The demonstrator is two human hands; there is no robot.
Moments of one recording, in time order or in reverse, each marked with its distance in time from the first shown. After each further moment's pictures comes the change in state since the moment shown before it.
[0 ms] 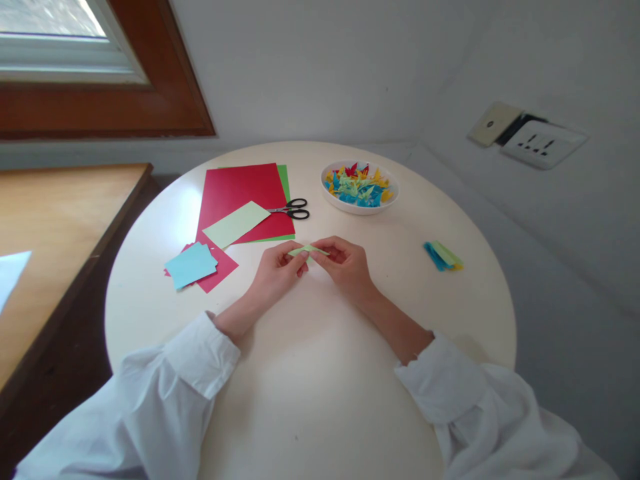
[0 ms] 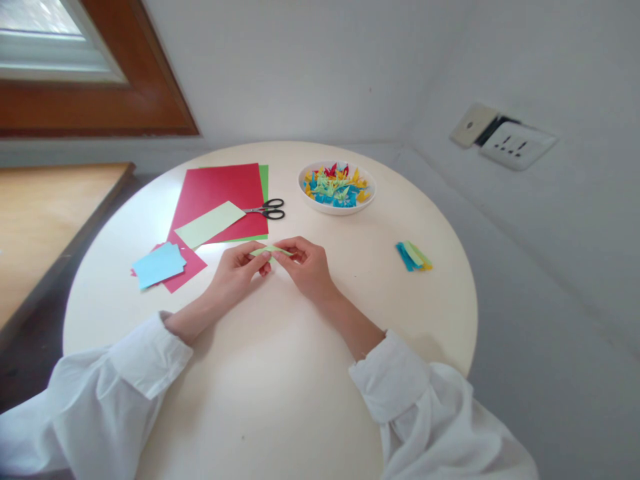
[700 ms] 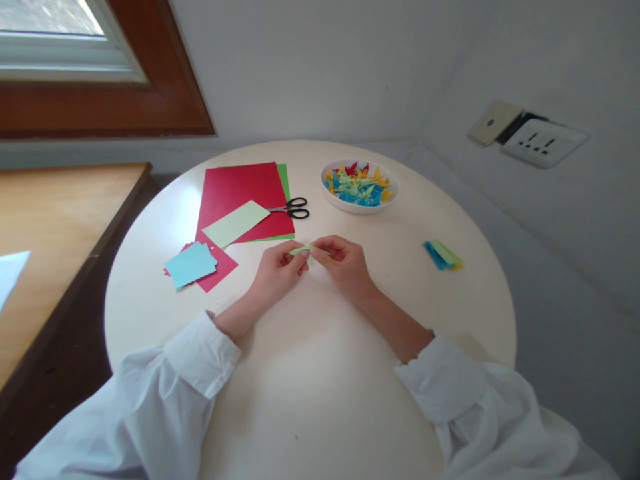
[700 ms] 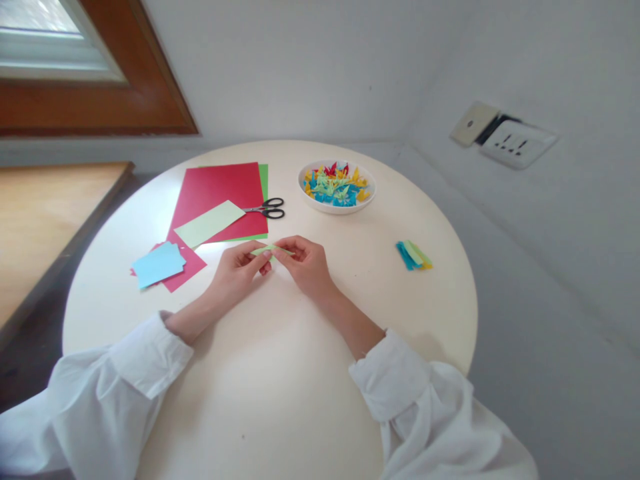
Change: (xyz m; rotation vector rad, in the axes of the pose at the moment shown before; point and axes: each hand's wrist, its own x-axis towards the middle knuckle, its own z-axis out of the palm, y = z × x) left_hand 0.000 -0.002 0.001 0.059 0.014 0.029; right_hand 0.002 0.003 0.002 0.063 0.004 0.036
